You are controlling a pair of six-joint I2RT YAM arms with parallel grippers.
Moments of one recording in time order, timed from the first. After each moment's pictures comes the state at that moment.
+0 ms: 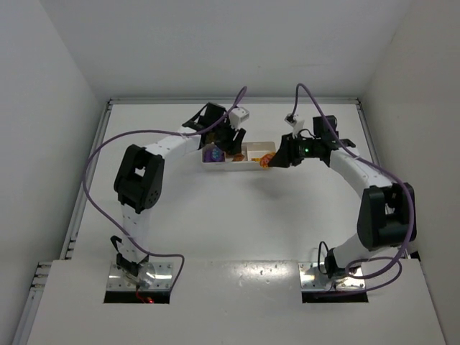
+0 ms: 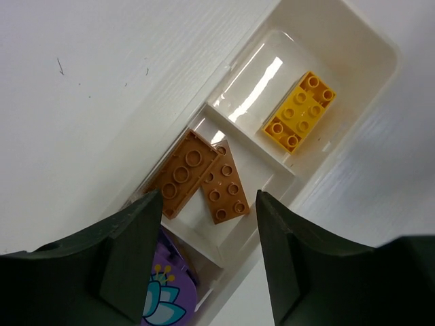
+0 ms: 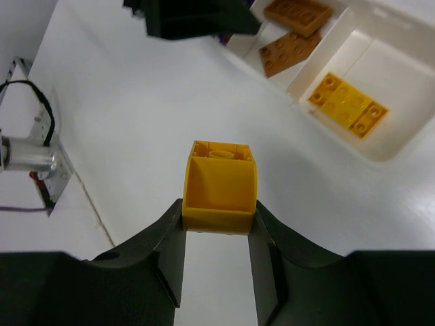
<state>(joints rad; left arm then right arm) -0.48 2.06 1.61 -0.29 0.33 0.16 0.12 1.55 1.02 -0.32 -0.85 -0.05</state>
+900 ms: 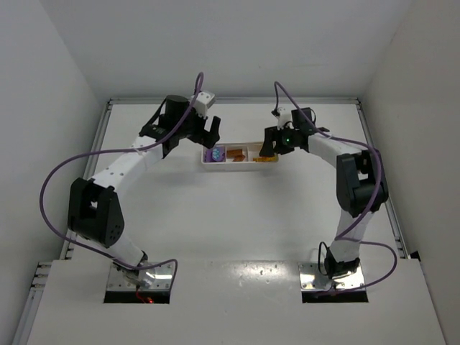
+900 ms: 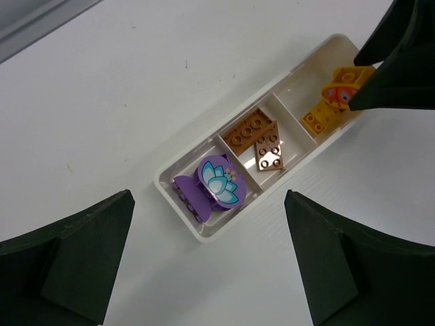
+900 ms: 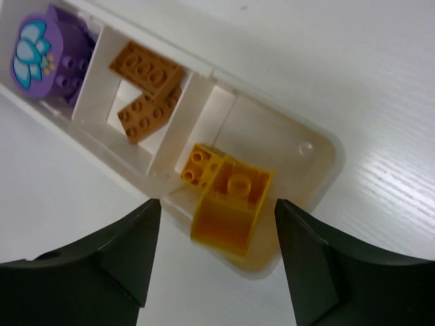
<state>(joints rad) -0.36 1.59 1.34 -0.25 0.23 0.10 0.19 1.92 1.26 -0.20 -0.50 -0.01</state>
